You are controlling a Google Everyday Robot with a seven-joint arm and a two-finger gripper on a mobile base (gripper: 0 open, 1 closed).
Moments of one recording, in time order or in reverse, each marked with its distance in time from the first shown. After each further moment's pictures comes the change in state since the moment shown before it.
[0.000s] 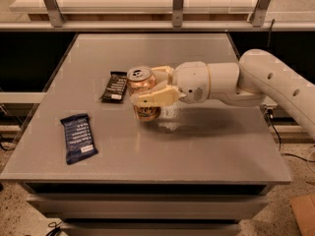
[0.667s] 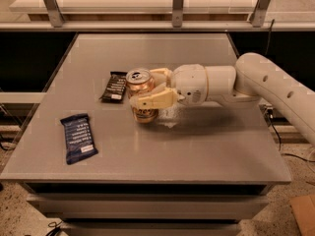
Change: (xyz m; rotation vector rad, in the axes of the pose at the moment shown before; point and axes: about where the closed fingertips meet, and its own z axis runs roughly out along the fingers) arm 0.005 0.000 0.004 -0.031 -0.031 -0.020
